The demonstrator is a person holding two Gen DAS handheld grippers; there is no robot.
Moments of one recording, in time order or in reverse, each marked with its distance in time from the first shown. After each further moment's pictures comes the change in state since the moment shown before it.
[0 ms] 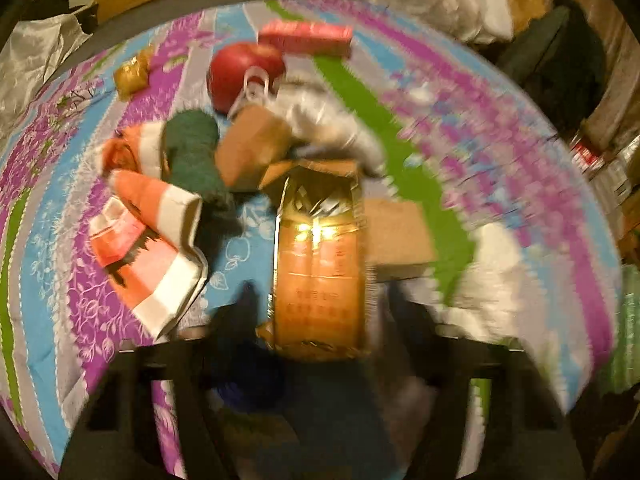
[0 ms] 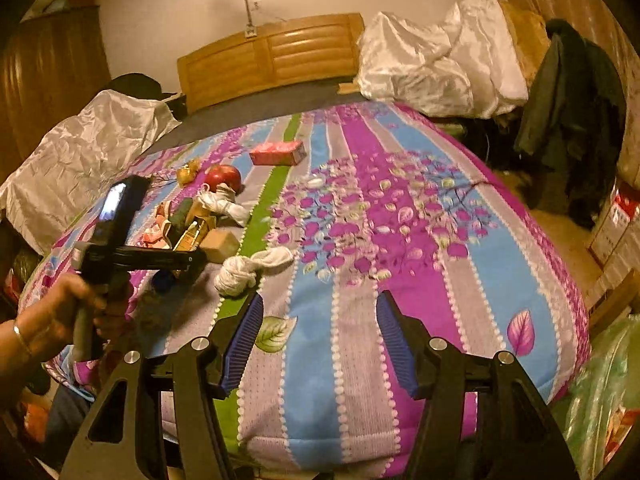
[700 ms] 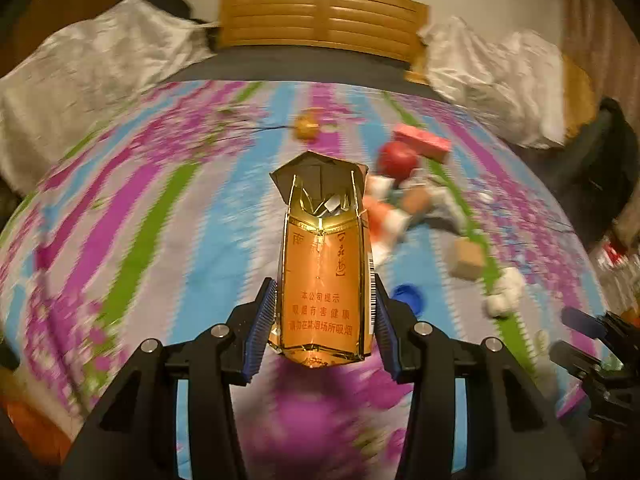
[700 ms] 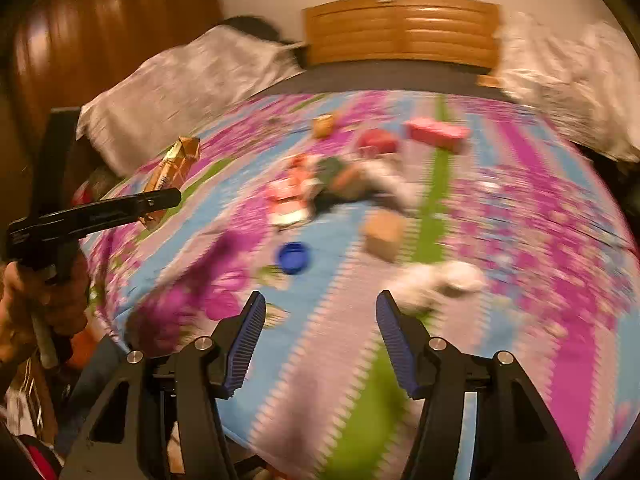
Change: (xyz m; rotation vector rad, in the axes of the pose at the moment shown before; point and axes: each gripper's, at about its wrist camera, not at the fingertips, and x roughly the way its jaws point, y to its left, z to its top) left arm -0.170 0.101 -0.099 -0.290 -0.316 0.180; right arm 0.073 0.152 0.013 -0.327 0.148 0.367
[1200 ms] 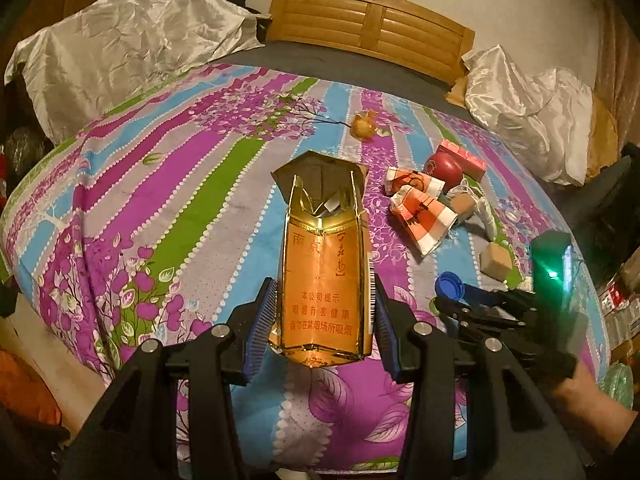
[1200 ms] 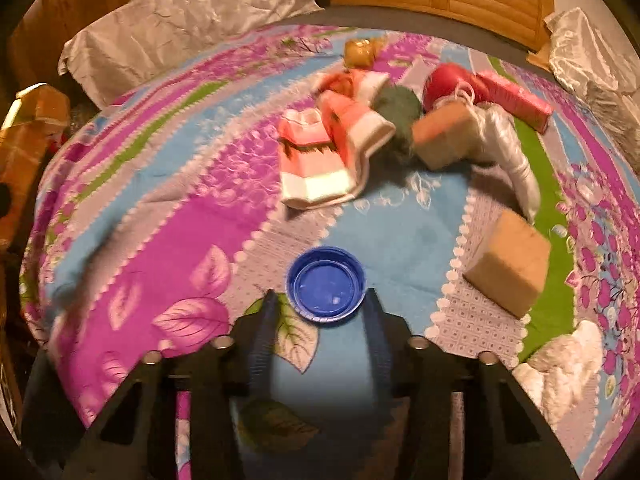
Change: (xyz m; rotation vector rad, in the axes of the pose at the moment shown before) left arm -0.024 0.053 -0.032 -0.140 -0.020 0.028; right arm 0.165 0.035 0.029 -0.071 0.190 -0.075
